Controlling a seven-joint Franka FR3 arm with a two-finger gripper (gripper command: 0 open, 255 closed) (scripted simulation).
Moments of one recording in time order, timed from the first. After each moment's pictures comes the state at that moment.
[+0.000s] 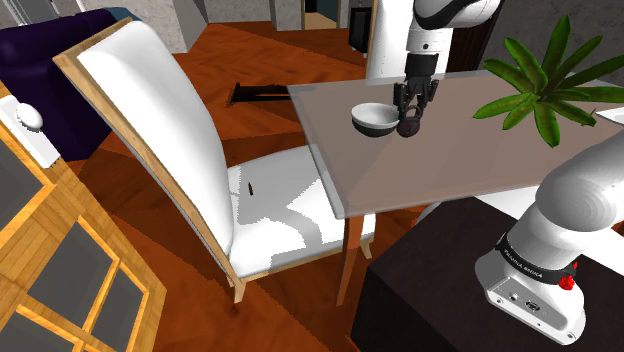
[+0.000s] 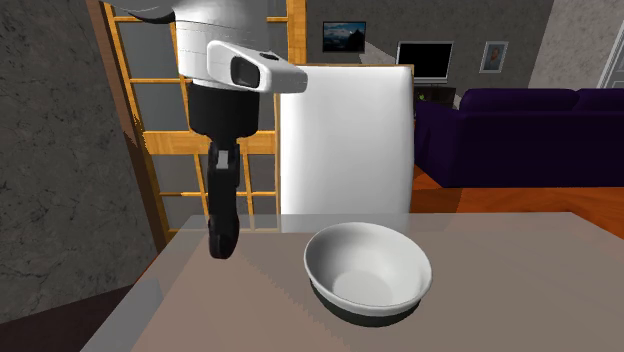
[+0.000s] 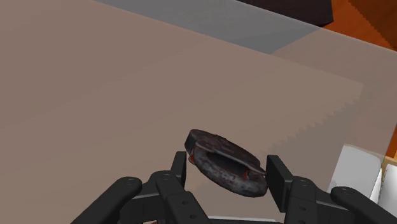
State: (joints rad) arm -0.15 -0.37 0.00 -2.37 0.07 1.88 0.04
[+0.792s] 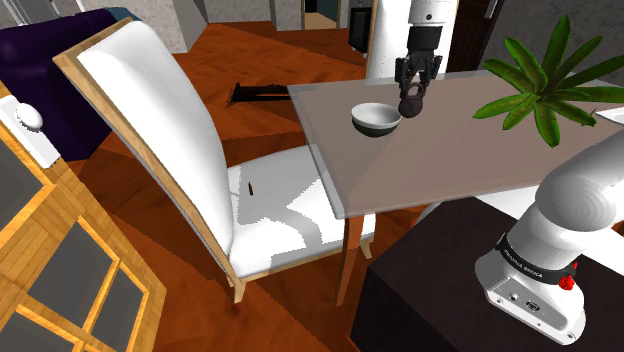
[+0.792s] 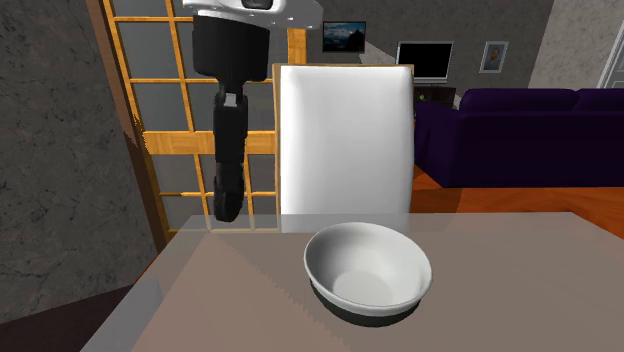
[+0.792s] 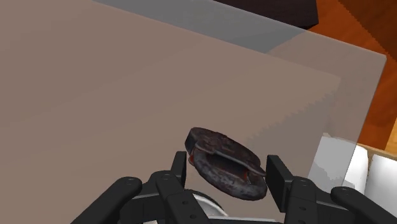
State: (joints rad) arm -0.15 -0.35 -0.01 -2.20 0.06 1.73 0.04
